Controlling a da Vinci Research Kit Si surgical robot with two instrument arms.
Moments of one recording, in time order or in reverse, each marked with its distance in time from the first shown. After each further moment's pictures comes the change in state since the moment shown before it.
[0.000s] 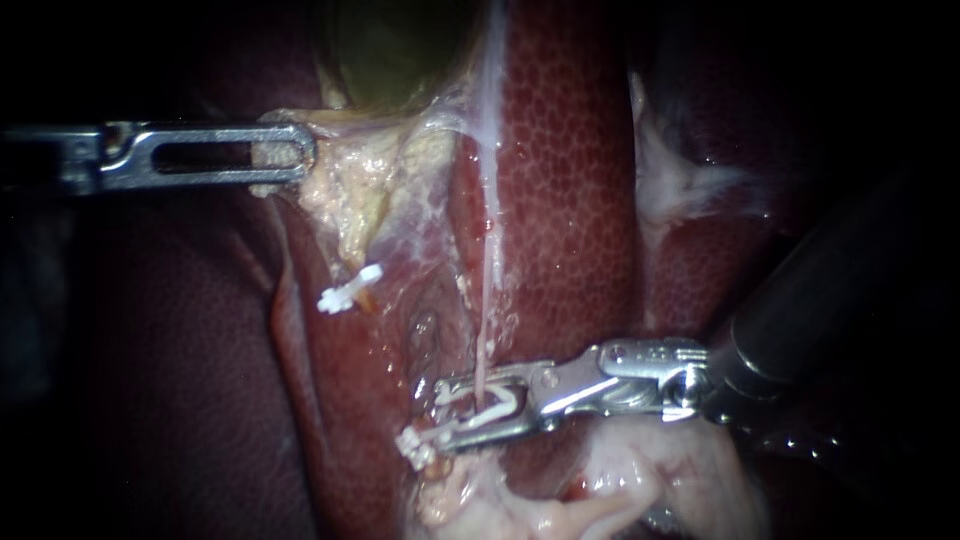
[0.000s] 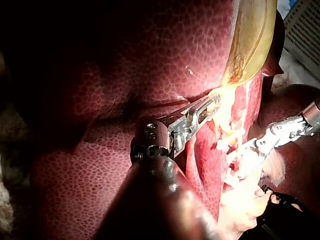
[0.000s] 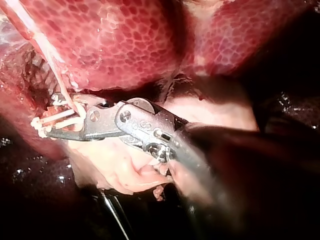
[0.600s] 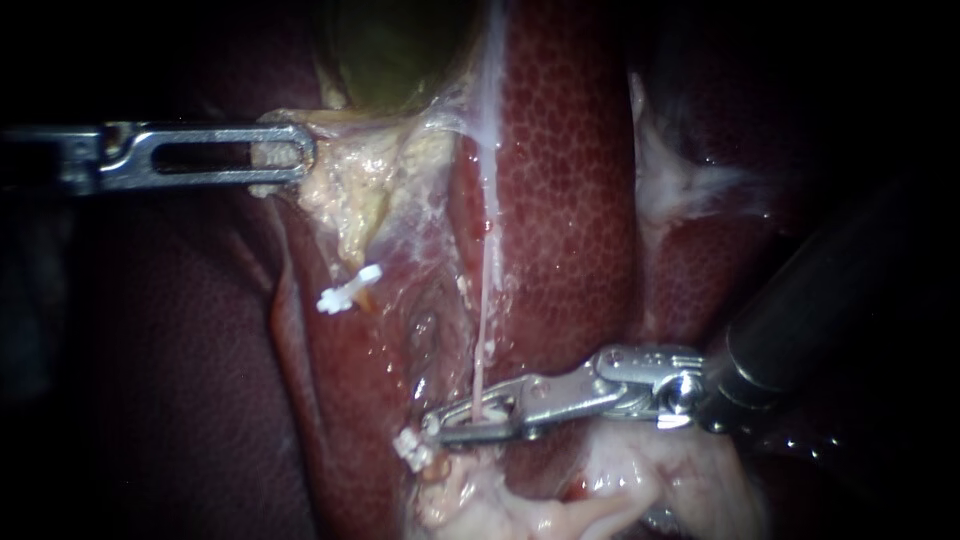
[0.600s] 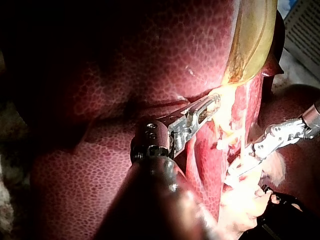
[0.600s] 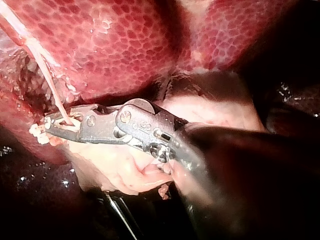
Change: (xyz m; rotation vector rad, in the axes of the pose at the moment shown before) right arm -0.001 0.000 0.000 0.044 -0.009 0.045; left arm 0.000 0.000 0.000 0.000 0.000 0.000
